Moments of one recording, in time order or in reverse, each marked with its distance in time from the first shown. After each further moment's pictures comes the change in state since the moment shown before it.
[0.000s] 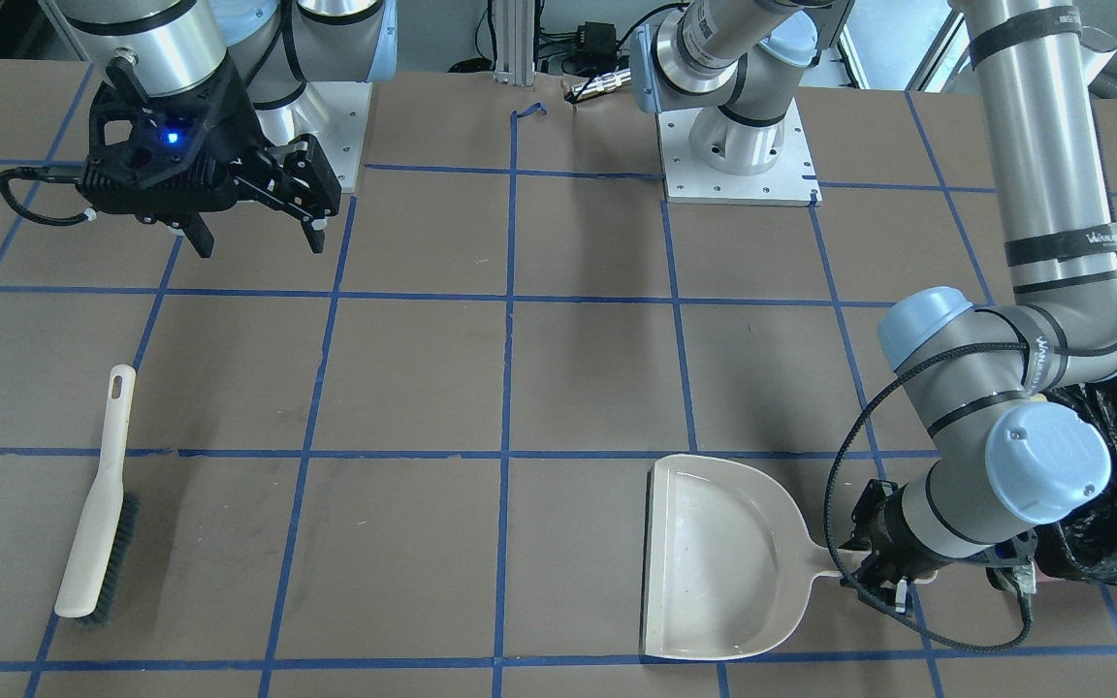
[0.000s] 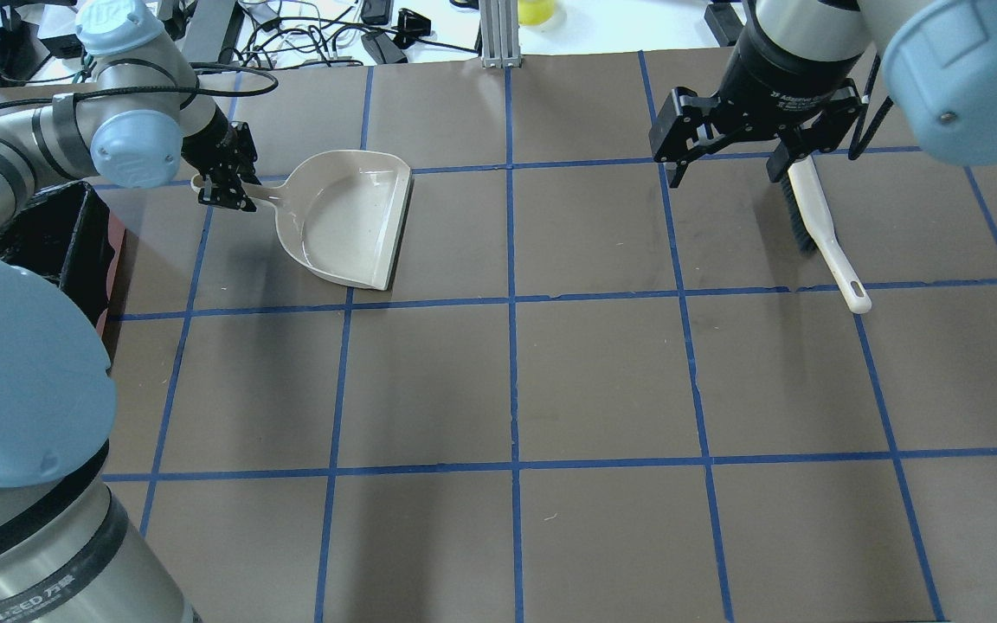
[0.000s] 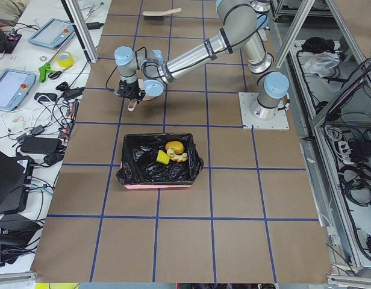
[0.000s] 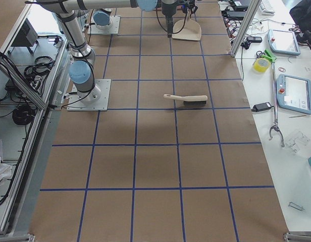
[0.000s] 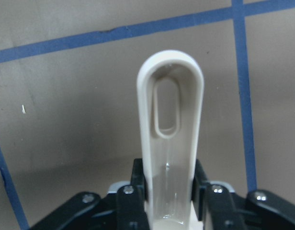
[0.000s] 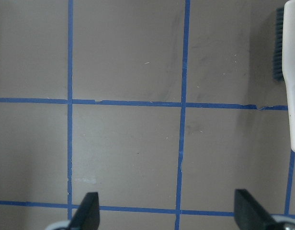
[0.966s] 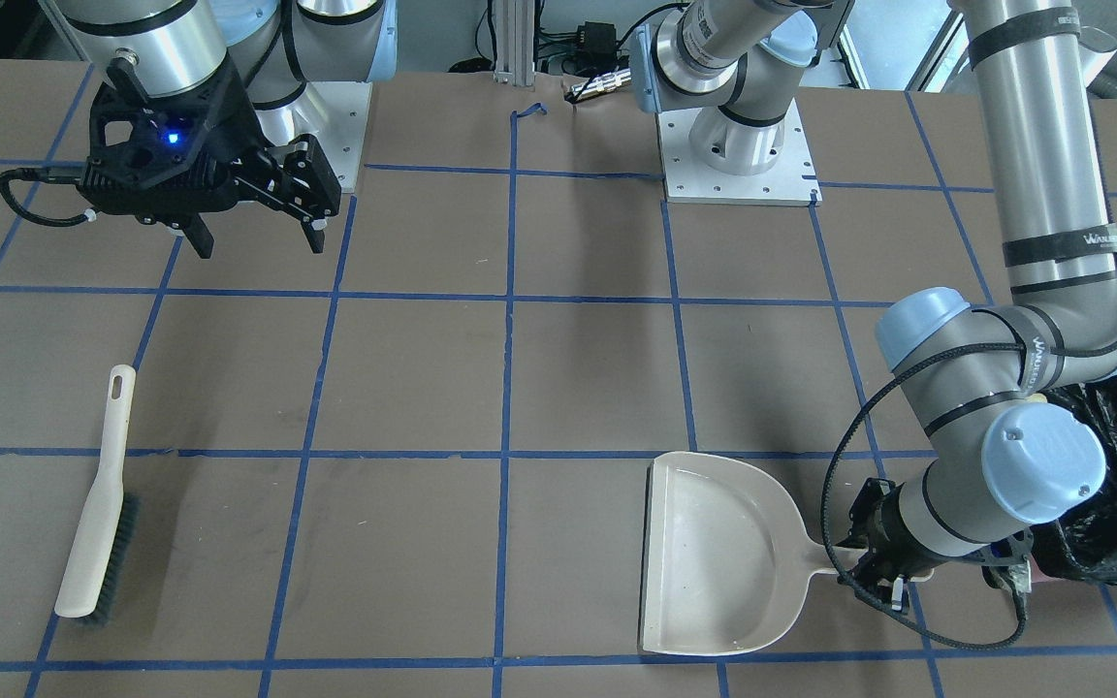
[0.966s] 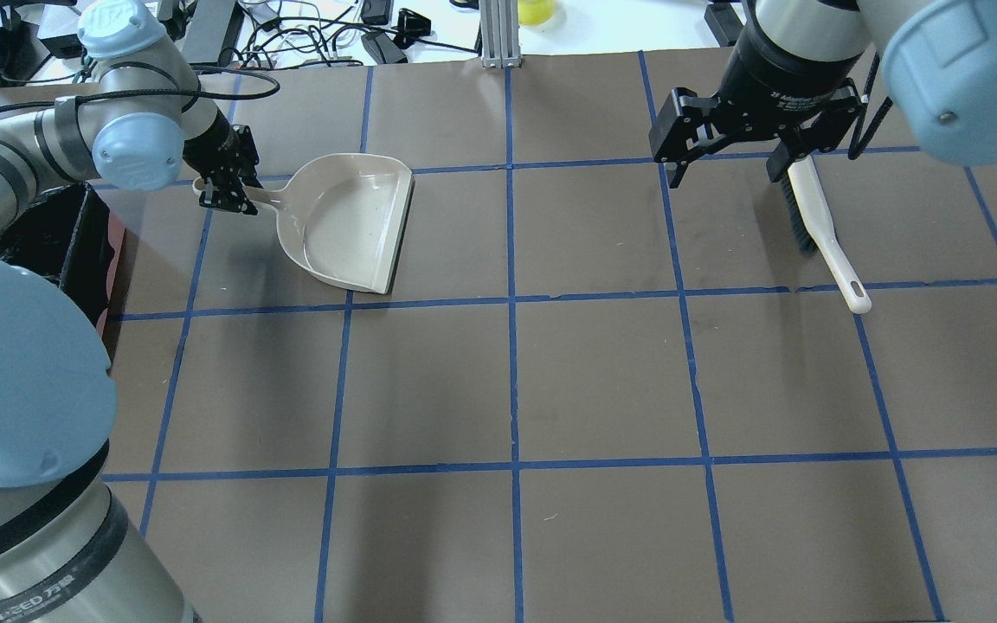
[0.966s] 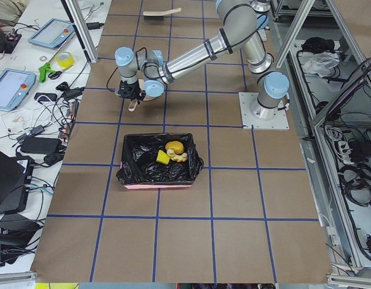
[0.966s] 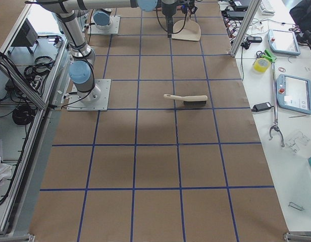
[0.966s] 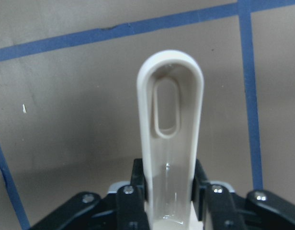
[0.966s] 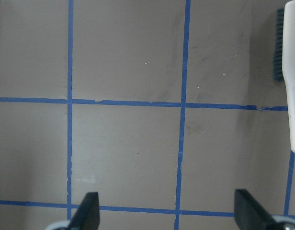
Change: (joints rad) left arm 0.000 0.002 -0.007 0.000 0.000 0.002; right arm 0.000 0.000 0.000 -0.001 0.000 -0.002
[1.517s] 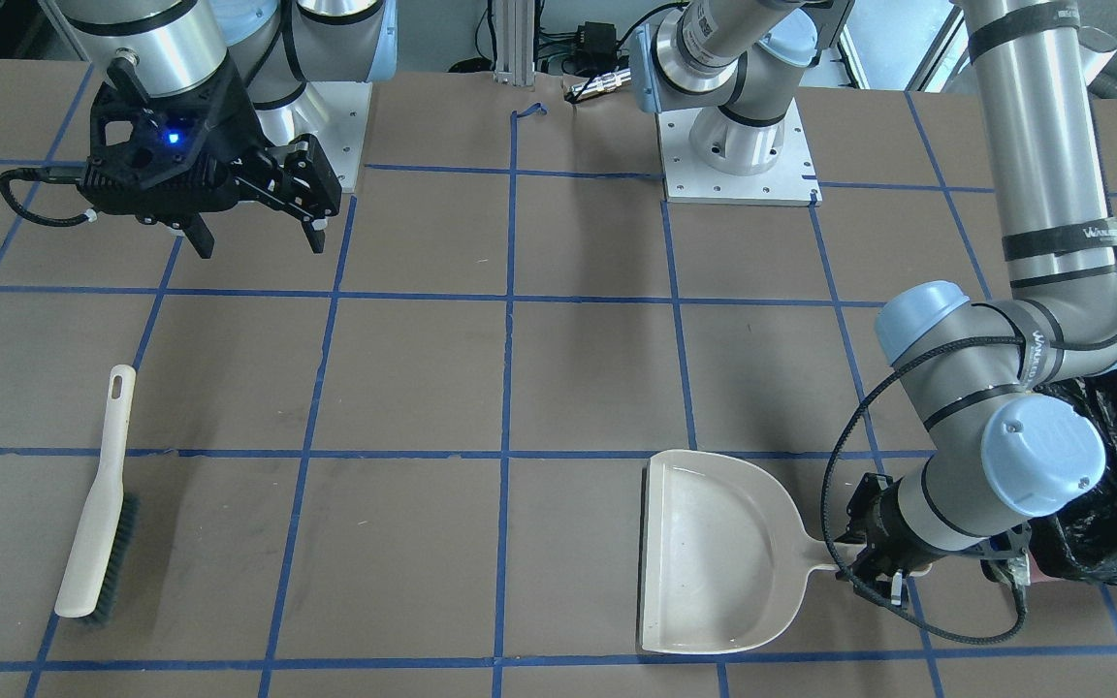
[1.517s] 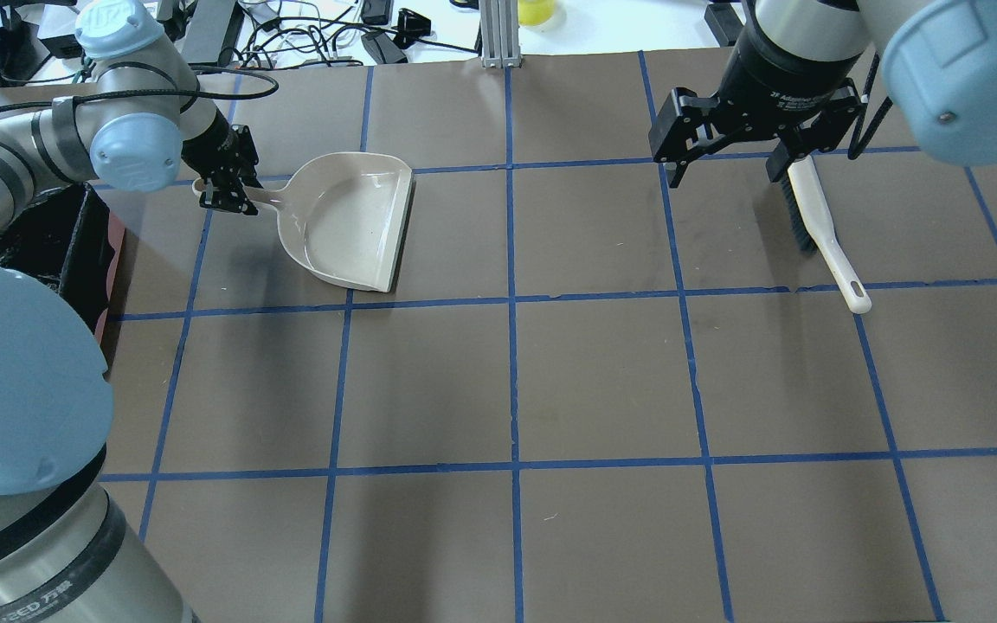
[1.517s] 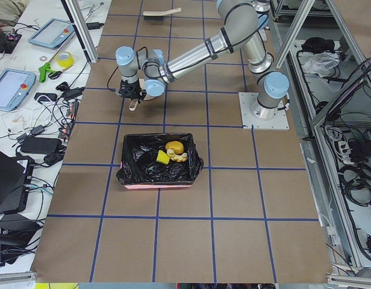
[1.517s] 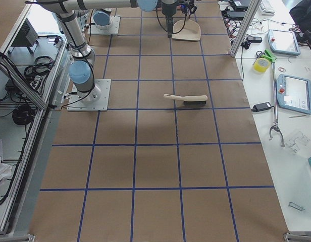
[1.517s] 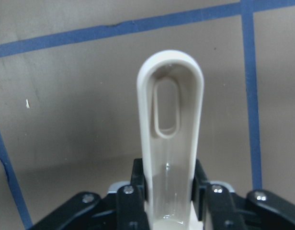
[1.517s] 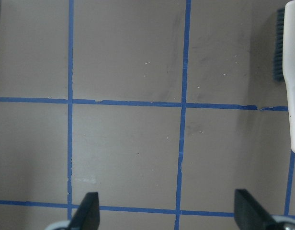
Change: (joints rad) left arm 0.000 0.013 -0.017 0.000 -0.006 -0.015; right arm 0.000 0.000 0.000 0.000 0.001 0.000
